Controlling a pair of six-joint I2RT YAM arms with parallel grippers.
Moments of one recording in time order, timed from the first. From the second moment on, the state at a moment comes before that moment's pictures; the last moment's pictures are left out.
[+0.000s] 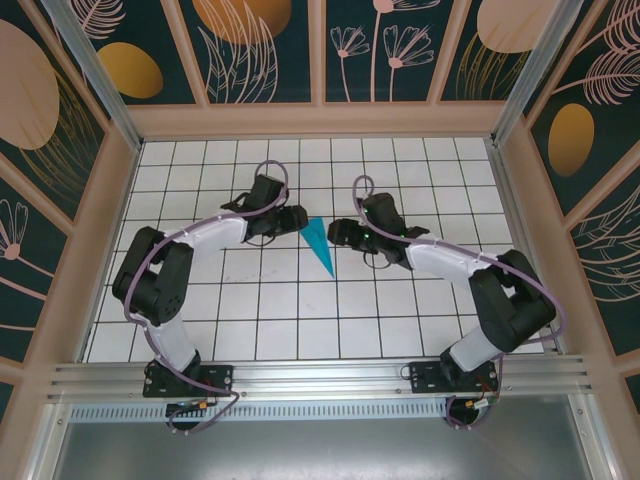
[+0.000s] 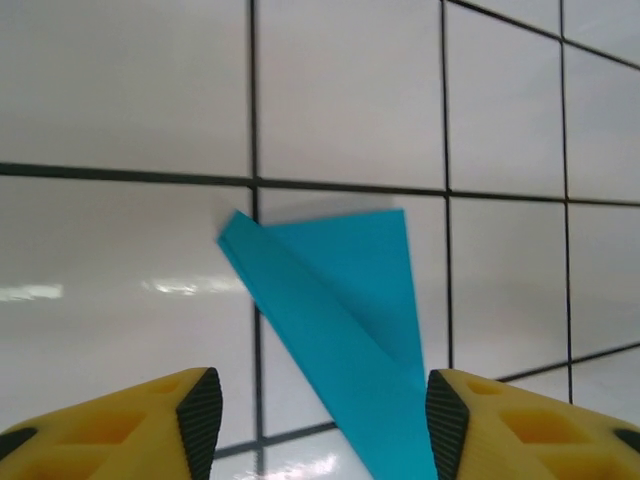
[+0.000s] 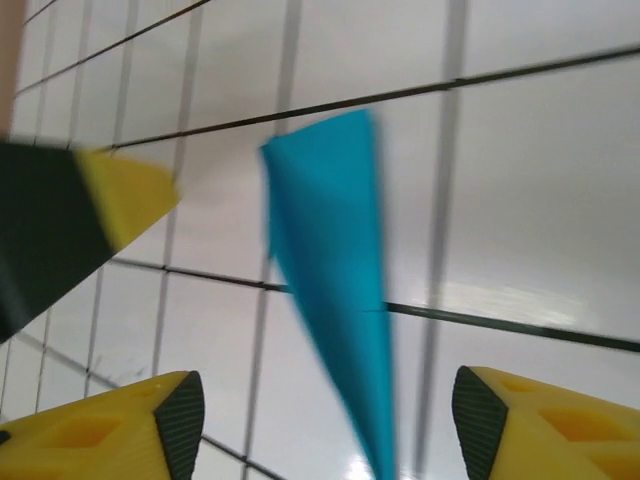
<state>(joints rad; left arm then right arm) -0.51 1.79 1.12 -0.23 0.17 -0.69 0.58 1.53 0.82 -0.04 -0.21 0.71</state>
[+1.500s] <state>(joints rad) -0.61 1.81 1.04 -0.19 0.13 -0.94 0.51 1.48 0.67 -0.01 -0.03 0.84</state>
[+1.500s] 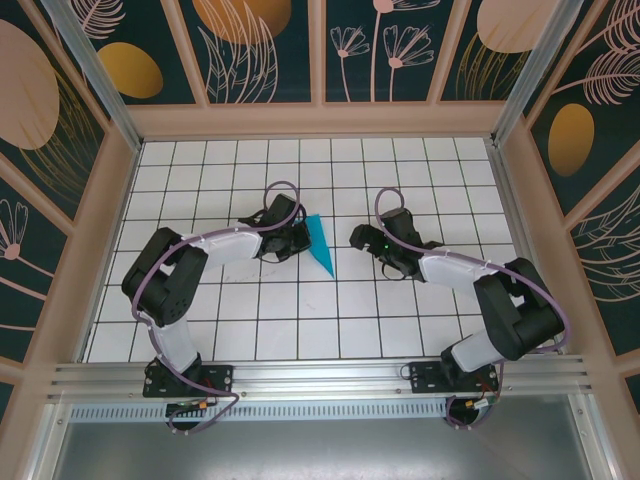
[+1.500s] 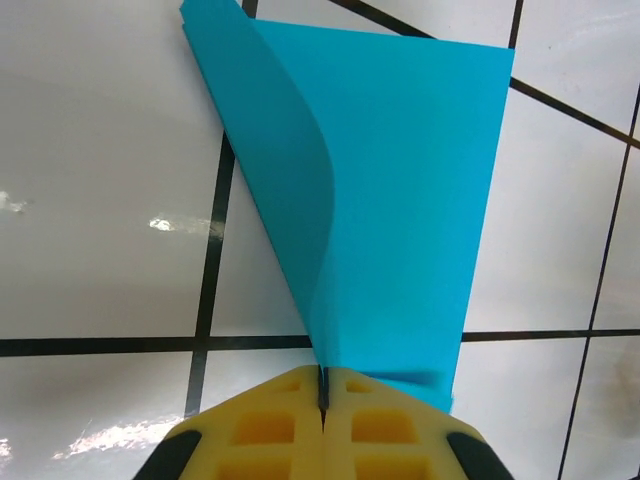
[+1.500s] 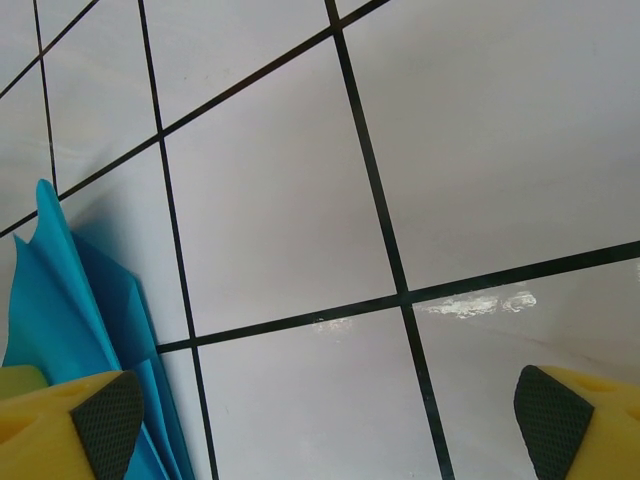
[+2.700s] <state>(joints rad) -0.61 1.93 1.03 0.23 0.49 -0.79 0.48 1.39 0.62 0.12 -0.19 0.87</state>
